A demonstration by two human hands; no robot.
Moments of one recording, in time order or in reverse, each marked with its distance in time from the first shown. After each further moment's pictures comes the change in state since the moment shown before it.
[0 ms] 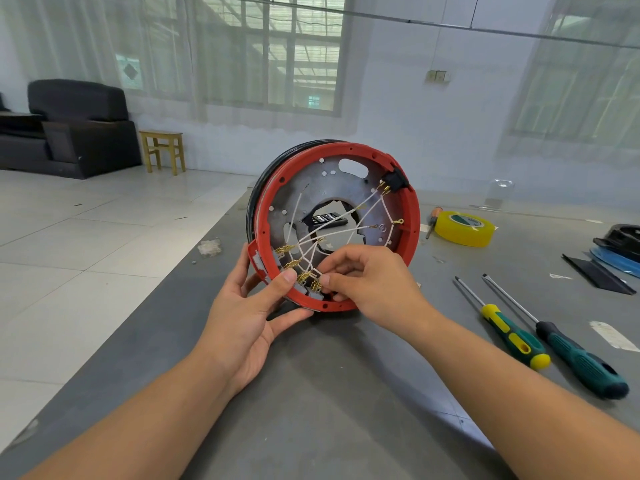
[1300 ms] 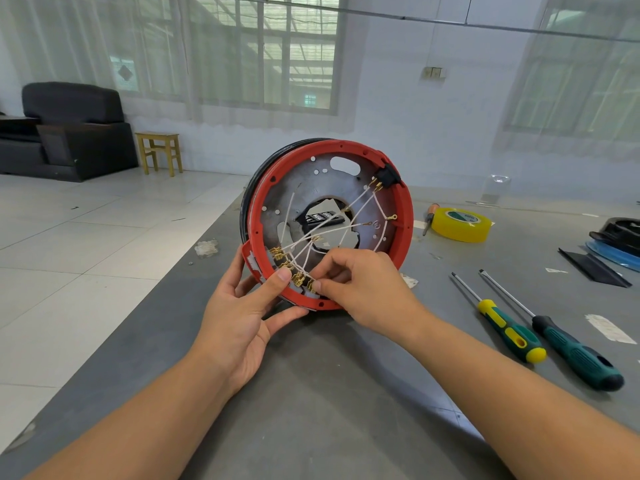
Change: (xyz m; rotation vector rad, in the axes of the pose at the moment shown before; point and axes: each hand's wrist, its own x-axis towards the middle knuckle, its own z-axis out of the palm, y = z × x) left_hand -0.001 -0.001 -0.001 0.013 0.020 0.014; right_hand -0.006 -0.002 0.003 -0.286 0.000 -0.111
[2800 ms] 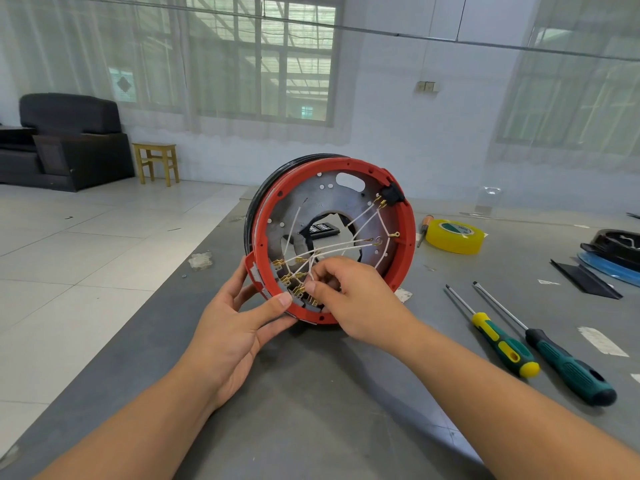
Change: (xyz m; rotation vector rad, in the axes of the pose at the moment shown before) left_hand 0.007 0.002 -0.005 0.074 -0.057 -0.009; right_hand 0.006 -0.006 -0.002 -0.070 -0.048 -0.044
